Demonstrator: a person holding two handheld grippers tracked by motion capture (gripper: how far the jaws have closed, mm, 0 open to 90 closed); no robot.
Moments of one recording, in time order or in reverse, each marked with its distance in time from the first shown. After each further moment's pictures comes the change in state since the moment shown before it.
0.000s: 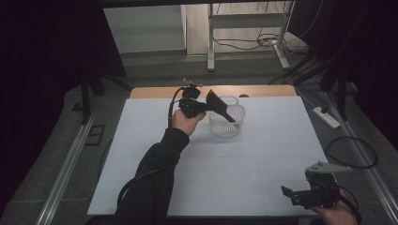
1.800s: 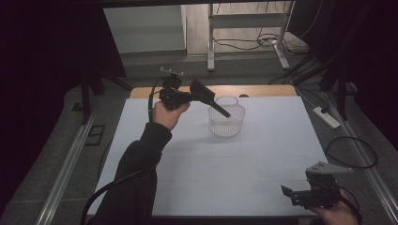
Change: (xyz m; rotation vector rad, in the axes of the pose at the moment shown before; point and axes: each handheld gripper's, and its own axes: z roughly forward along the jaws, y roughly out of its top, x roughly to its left) left arm -0.011 0.011 -0.075 -0.074 0.021 0.047; right arm 0.001 0.000 -0.002 -0.016 -0.009 -0.004
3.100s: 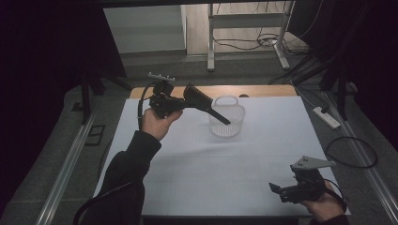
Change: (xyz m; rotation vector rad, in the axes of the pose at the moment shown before) left arm -0.024 -0.016 -0.037 -0.010 -0.063 0.033; right arm 0.013 0.017 0.021 -0.023 0.090 -0.105
